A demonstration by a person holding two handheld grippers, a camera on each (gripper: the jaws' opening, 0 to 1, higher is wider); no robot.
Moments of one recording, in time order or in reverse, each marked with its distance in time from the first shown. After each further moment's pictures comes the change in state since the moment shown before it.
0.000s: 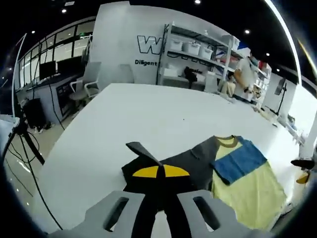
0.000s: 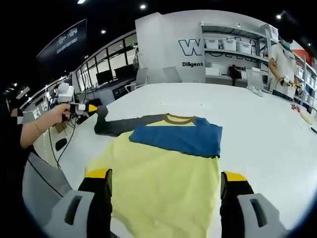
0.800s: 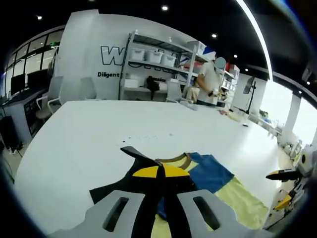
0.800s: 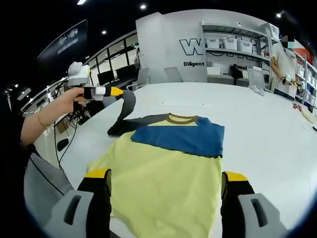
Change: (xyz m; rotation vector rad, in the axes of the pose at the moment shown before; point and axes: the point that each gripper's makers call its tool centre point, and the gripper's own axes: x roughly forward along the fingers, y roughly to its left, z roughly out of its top) left arm 0.039 -0.157 0.038 0.100 -0.059 -0.278; right arm 0.001 0.005 0.001 0.006 -0.004 0.021
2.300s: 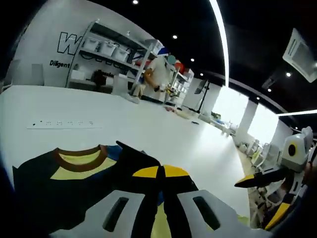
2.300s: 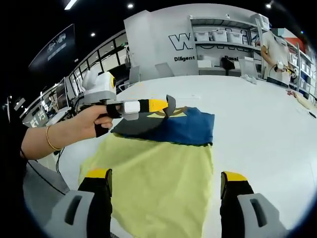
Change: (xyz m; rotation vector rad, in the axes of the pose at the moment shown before) left arm 0.099 -0.169 -0.070 -0.049 0.001 -0.463; right arm 0.001 -0.032 -0.024 0.088 0.033 -0.040
